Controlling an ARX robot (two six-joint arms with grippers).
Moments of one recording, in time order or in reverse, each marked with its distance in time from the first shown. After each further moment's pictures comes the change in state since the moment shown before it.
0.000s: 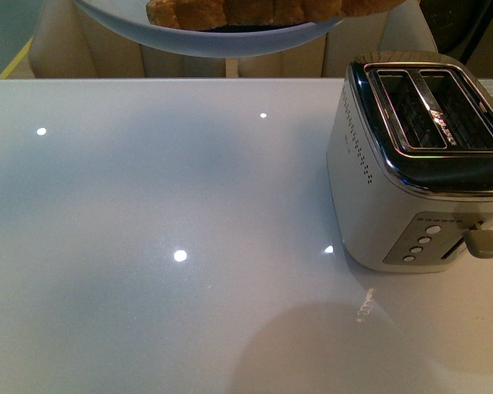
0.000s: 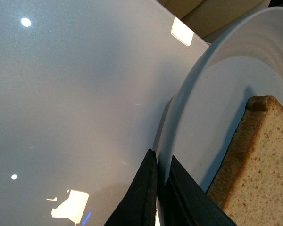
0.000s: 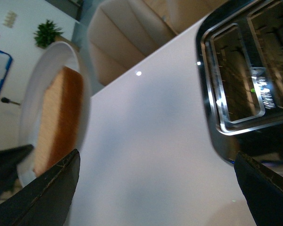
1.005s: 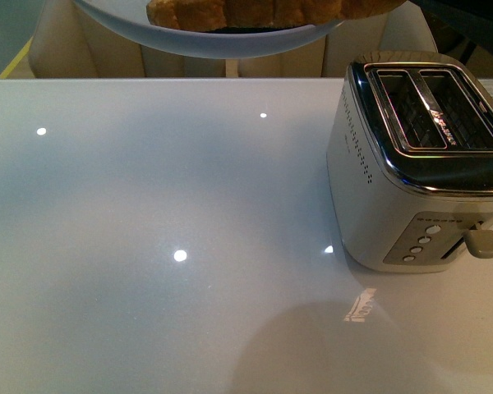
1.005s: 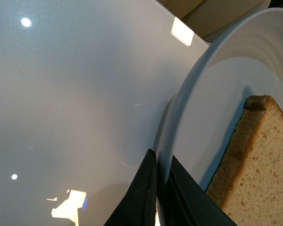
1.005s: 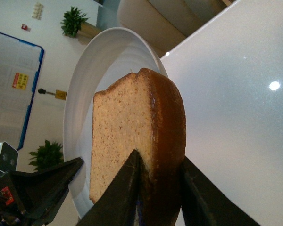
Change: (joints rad) left arm 0.000 0.000 0.000 0.000 0.000 0.000; right arm 0.187 0.173 0.134 0.051 0.074 0.099
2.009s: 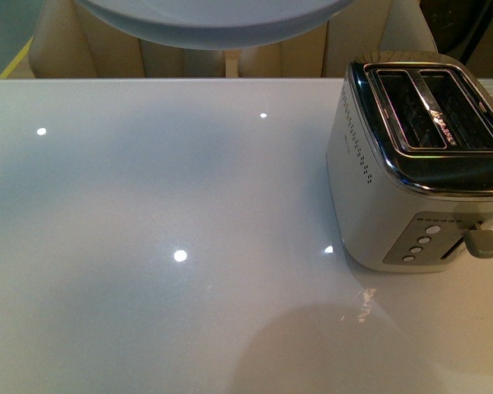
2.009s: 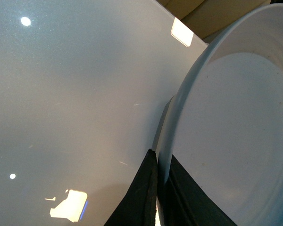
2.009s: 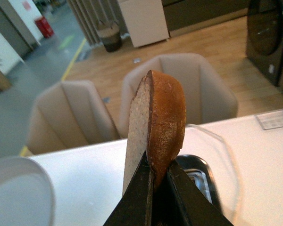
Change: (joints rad) left arm 0.000 0.000 0.000 0.000 0.001 -0.008; right arm -0.275 -0.168 0.138 -0.219 0.269 -0.785
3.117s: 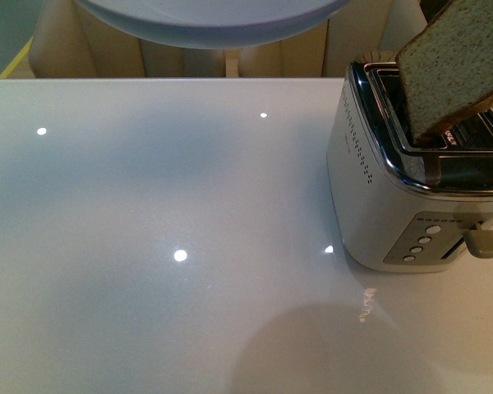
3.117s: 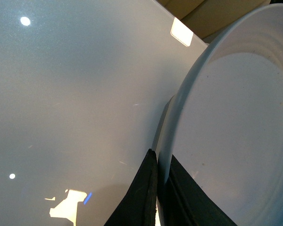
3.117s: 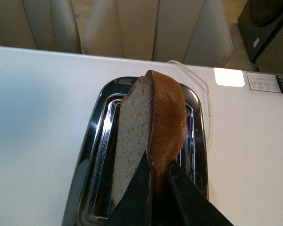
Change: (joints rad) left arm 0.000 0.000 0.000 0.000 0.000 0.000; right arm 0.087 0.268 -0.079 0.140 0.058 -0.198
